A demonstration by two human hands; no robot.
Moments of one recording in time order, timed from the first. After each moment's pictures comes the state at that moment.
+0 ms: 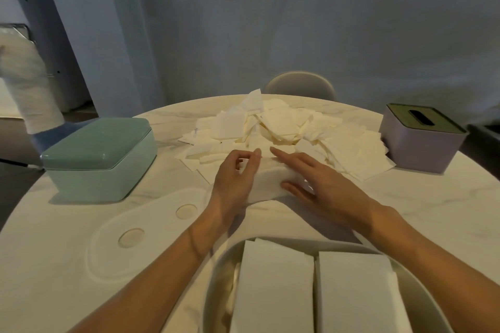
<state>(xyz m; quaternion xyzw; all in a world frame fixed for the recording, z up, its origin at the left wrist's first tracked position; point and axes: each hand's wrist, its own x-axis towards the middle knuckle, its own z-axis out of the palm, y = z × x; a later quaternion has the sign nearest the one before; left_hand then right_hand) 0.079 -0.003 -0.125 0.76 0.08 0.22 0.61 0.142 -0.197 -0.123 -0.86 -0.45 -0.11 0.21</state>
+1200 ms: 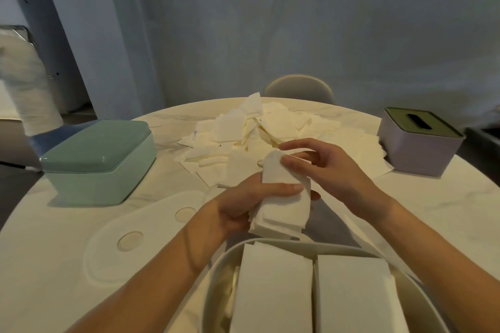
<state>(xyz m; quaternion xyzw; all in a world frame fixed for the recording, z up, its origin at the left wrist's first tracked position) 0.053 -0.020 -0.089 0.65 -0.04 -0.16 0.75 0.121 -0.190 -0.076 -0.76 -0.30 0.02 0.57</state>
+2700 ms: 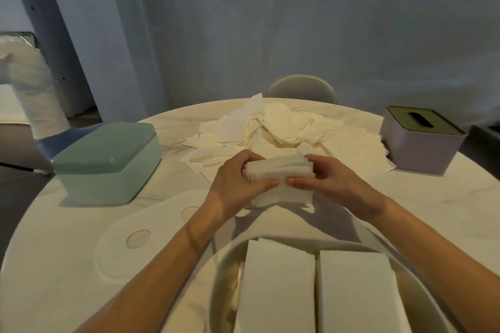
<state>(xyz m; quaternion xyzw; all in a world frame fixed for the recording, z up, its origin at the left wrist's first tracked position) 0.068 0.012 -0.111 0.85 -0.01 0.19 0.49 0.133 -0.200 -0.099 -0.78 -0.31 0.09 0.53</state>
